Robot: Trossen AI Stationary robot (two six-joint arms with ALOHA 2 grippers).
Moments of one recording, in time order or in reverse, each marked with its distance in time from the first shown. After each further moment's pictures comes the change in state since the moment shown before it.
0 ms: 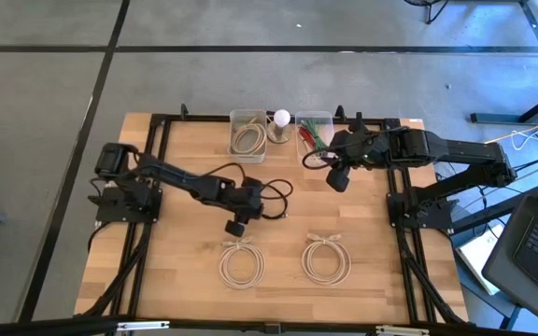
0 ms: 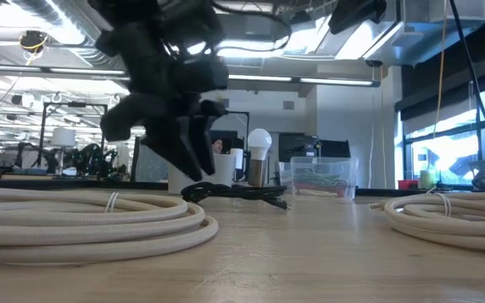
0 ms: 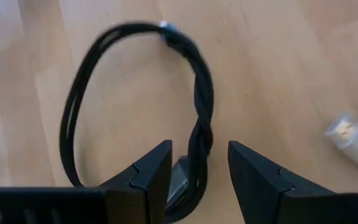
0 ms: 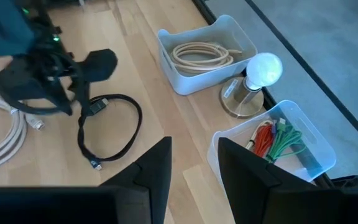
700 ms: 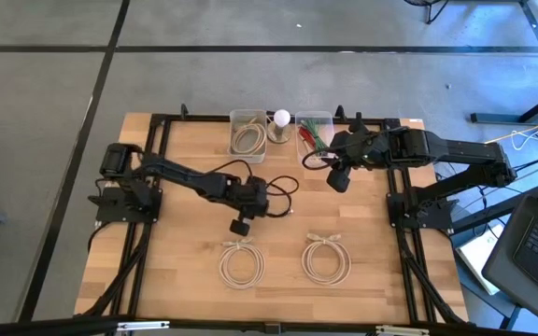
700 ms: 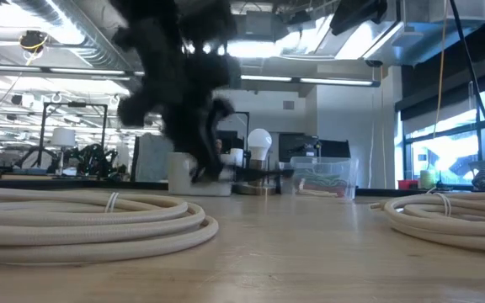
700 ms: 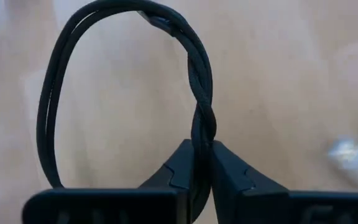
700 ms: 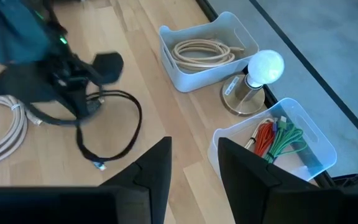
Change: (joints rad) left arm 0.026 0.052 0.095 -0.071 0.056 -0.035; right arm 0.000 0.000 0.000 -0.011 -0.007 -0.002
